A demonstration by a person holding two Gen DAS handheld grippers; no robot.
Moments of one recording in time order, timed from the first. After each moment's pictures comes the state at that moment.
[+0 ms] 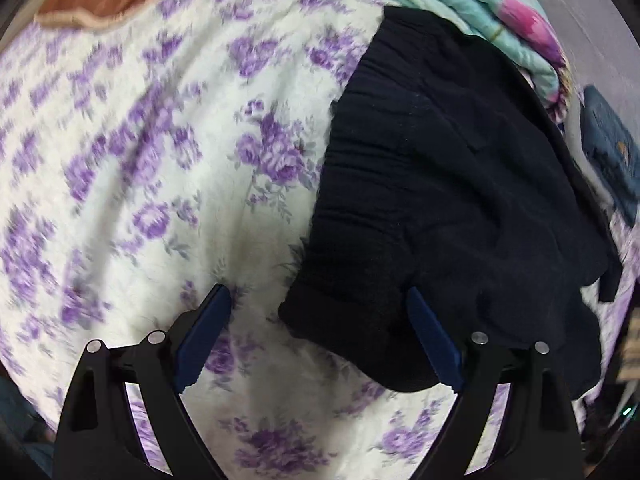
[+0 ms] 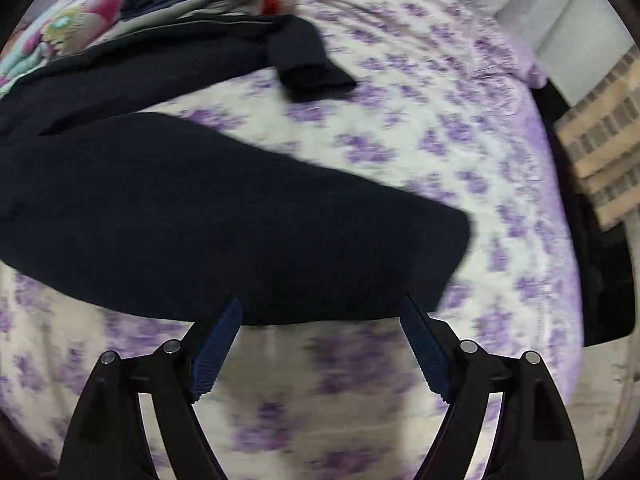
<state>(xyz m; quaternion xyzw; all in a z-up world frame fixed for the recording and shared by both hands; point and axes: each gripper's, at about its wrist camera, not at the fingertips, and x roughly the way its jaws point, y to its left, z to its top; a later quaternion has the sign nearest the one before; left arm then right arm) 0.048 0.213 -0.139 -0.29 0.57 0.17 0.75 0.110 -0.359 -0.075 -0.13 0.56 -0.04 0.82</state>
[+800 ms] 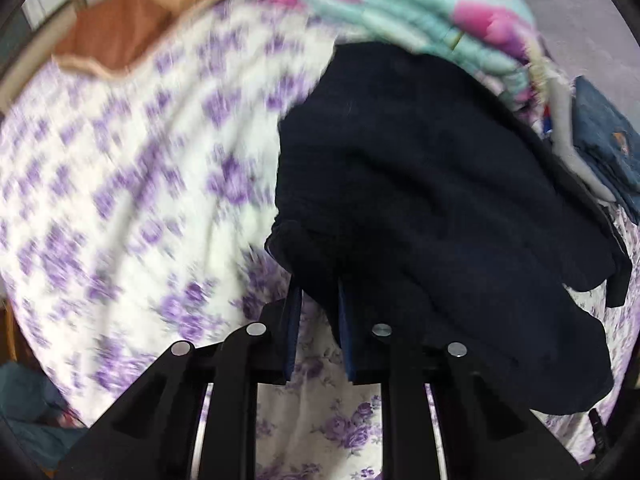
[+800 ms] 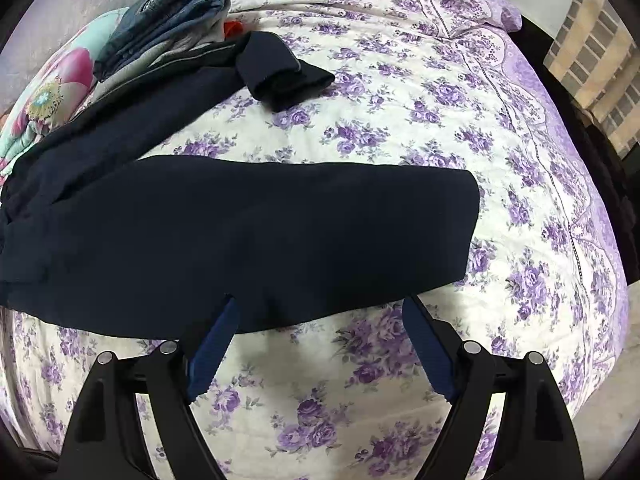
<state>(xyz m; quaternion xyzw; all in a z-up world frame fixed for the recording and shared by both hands) 0.082 0.161 -0.084 -0.21 0.54 0.22 0.78 0.102 -0.388 -0.071 -0.01 0.55 -0.06 0.83</state>
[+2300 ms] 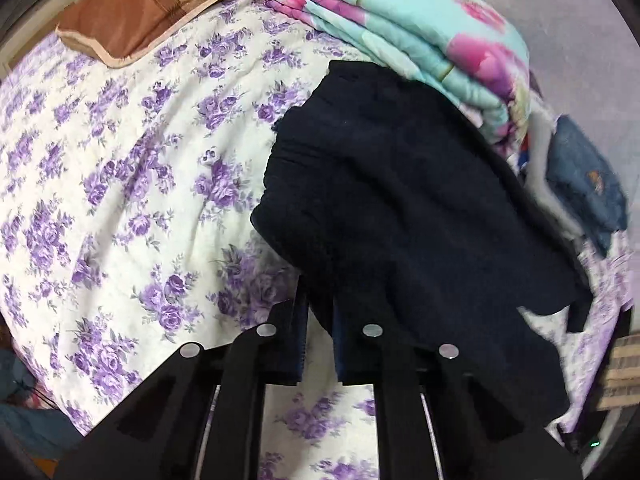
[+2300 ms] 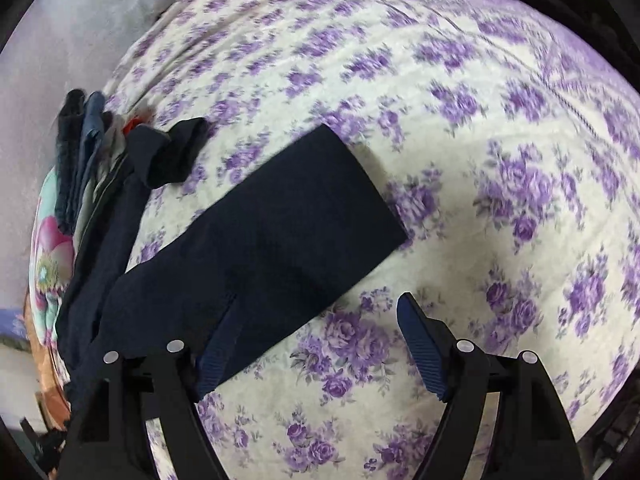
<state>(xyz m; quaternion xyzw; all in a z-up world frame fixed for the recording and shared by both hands) 0.054 0.174 -0.066 -0.31 0.52 0.20 0.77 0.091 -0.505 -0.098 0.29 0.52 -0.12 0.79</state>
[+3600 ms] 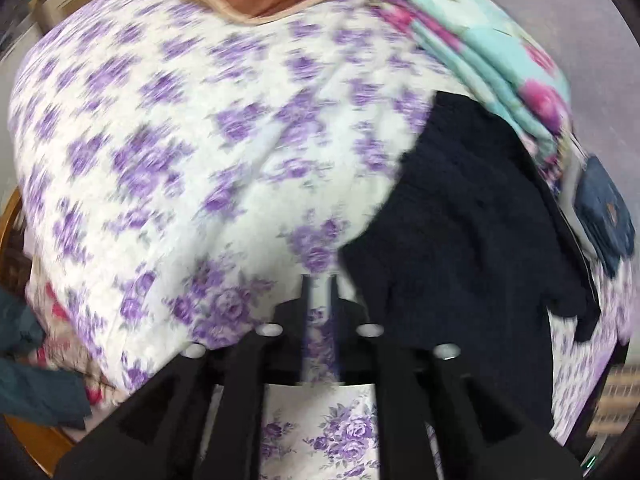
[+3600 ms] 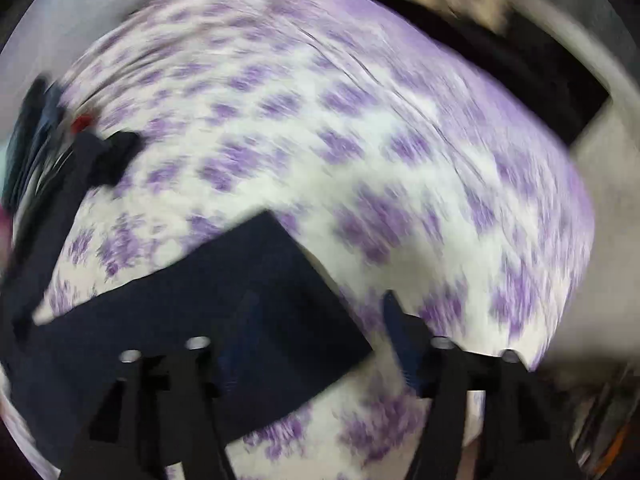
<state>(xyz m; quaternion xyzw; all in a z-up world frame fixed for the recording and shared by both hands) -0.062 0.222 -0.066 -0.32 0.52 0.25 0.75 0.051 -0.512 -0.055 0.12 0.53 -0.21 0.81</state>
